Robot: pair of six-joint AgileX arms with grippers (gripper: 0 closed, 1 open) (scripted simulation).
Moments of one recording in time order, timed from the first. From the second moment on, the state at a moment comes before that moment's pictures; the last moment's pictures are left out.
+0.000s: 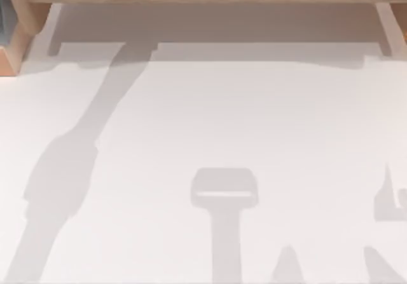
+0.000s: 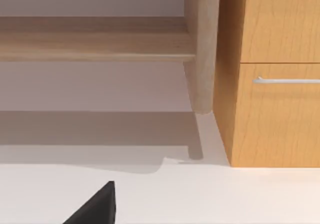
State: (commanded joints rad) left arm -0.39 1.98 2.16 -0.17 -0.35 0.01; right arm 0.00 0.00 0.00 0.00 0.00 0.00
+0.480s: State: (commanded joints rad) left arm -0.23 1.83 2.07 -0.07 -0.30 0.16; right arm 0.00 0.00 0.00 0.00 0.00 0.00
